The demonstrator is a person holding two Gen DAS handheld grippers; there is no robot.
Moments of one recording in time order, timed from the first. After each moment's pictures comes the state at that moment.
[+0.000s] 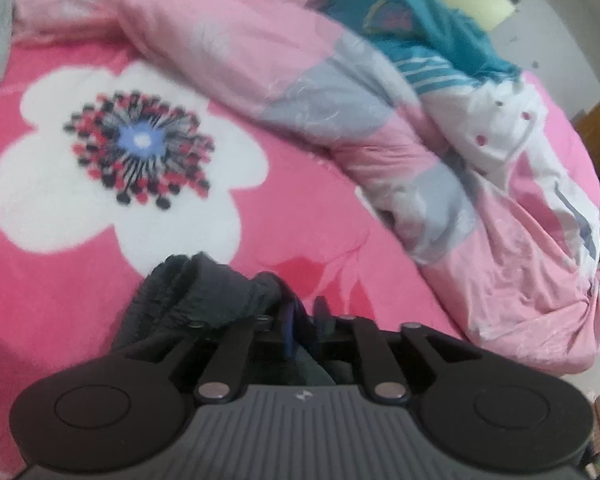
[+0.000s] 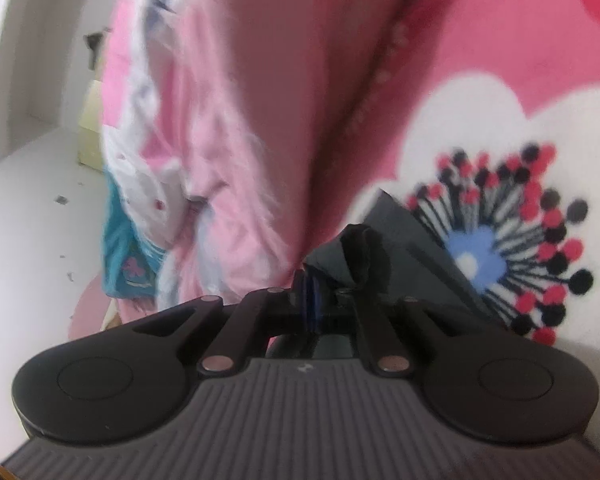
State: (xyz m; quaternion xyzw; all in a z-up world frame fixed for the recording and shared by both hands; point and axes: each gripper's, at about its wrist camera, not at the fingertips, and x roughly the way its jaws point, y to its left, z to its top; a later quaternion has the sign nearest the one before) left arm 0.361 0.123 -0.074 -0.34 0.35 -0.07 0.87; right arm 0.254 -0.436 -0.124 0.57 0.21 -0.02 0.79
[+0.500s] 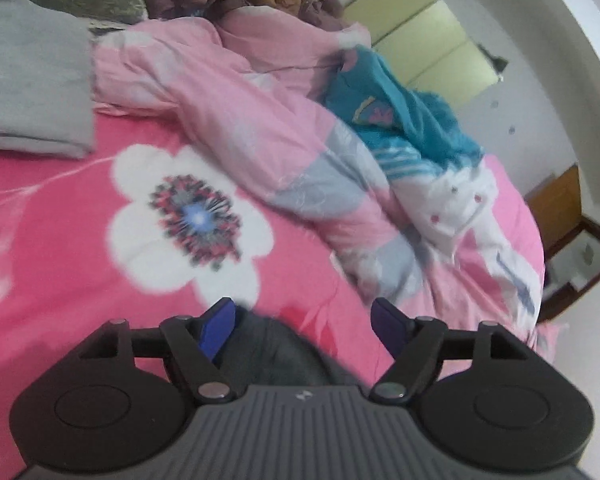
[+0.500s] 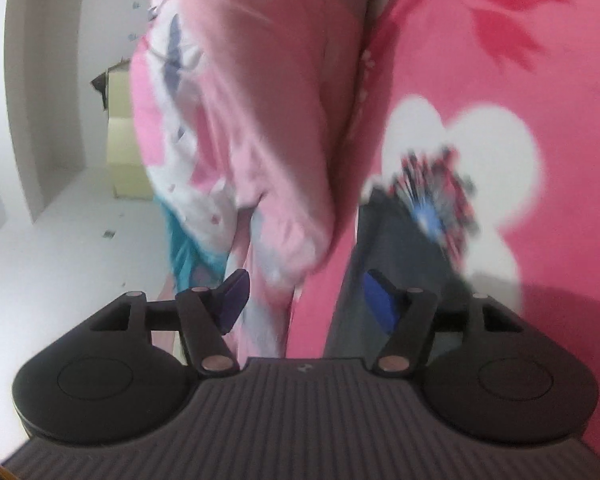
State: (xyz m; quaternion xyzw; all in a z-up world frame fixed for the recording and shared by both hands) left arm 0.240 0.208 0.003 -0.37 0.30 -0.08 0.88; right arm 0.109 -0.472 -0.077 0.66 0.19 0.04 0.73
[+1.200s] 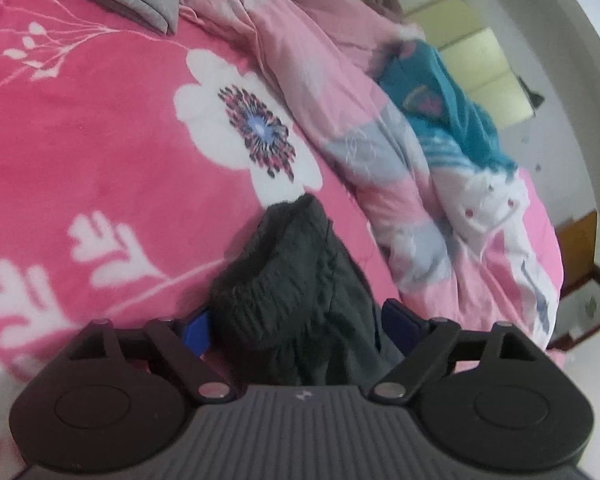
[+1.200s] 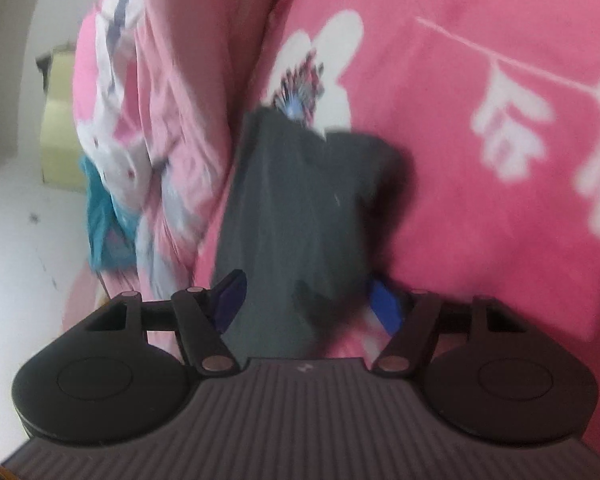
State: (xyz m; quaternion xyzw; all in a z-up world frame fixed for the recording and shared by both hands) left arm 0.230 0.163 -0.097 -0.46 0.27 -0.02 0.85; right arm 0.064 -0.388 -0.117 0.61 0.22 -0.08 0.76
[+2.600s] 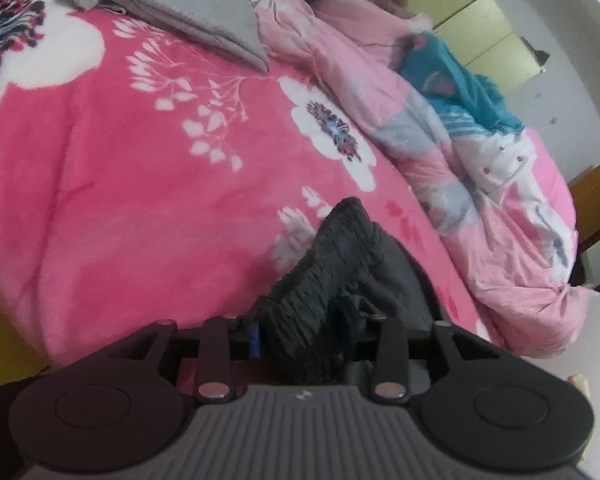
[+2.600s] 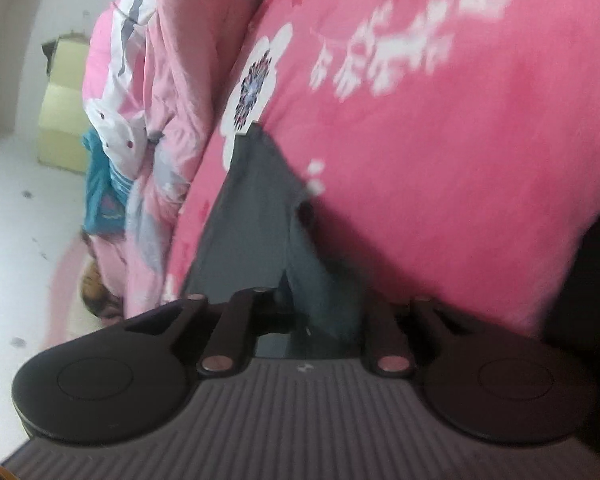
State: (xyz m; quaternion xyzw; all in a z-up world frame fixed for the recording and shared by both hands) left arm 0.060 0.249 -0.077 -0.38 0.32 -0.01 0.87; right arm -0.125 -0.345 -0.100 0.55 0.25 -0.11 0.79
